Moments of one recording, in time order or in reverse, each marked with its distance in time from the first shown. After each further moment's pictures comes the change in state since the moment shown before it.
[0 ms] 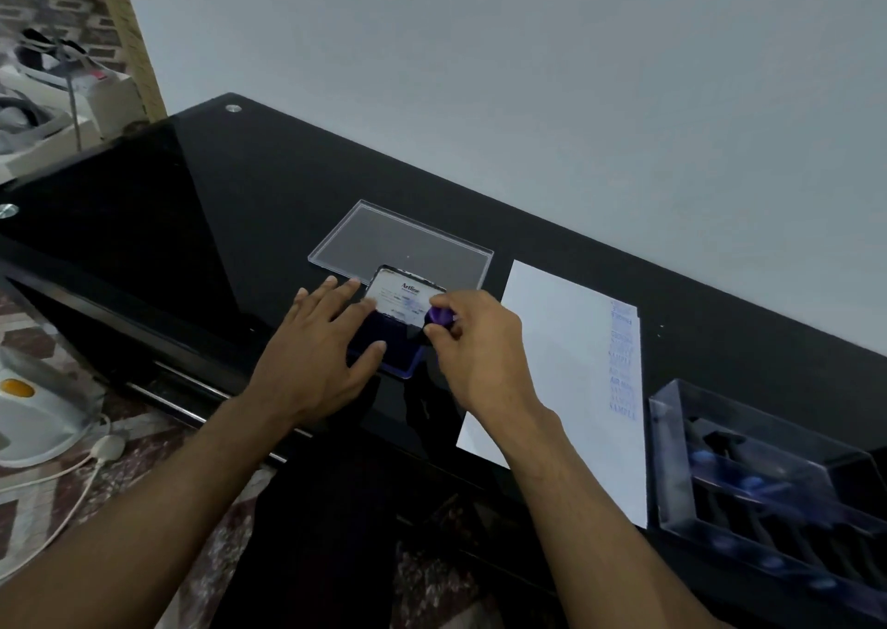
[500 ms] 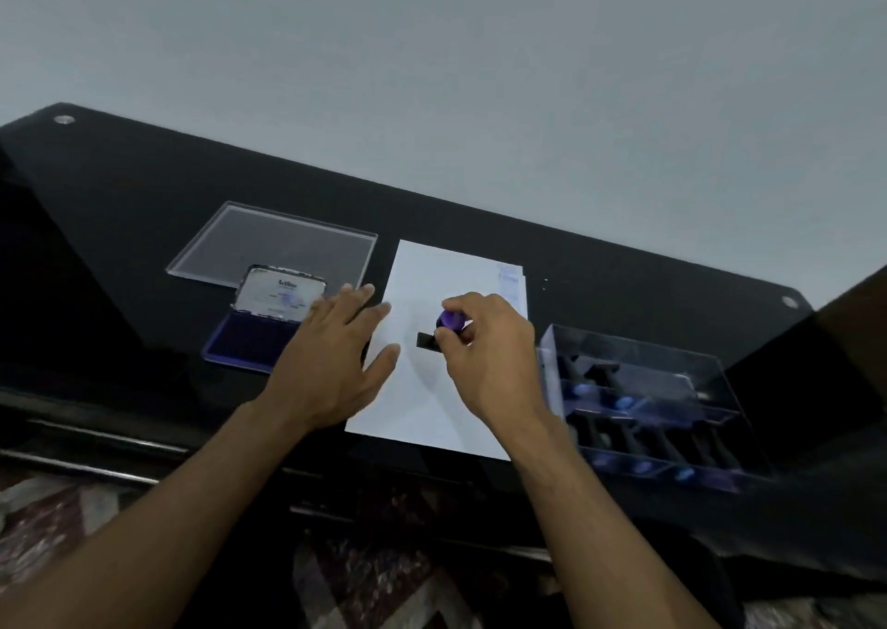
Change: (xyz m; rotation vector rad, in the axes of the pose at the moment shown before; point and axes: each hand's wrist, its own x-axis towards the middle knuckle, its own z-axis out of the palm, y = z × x) left_hand 0.028 0.129 0.035 -0.130 -0.087 0.189; right_hand -0.052 0.081 -0.088 -0.058 0.202 0.177
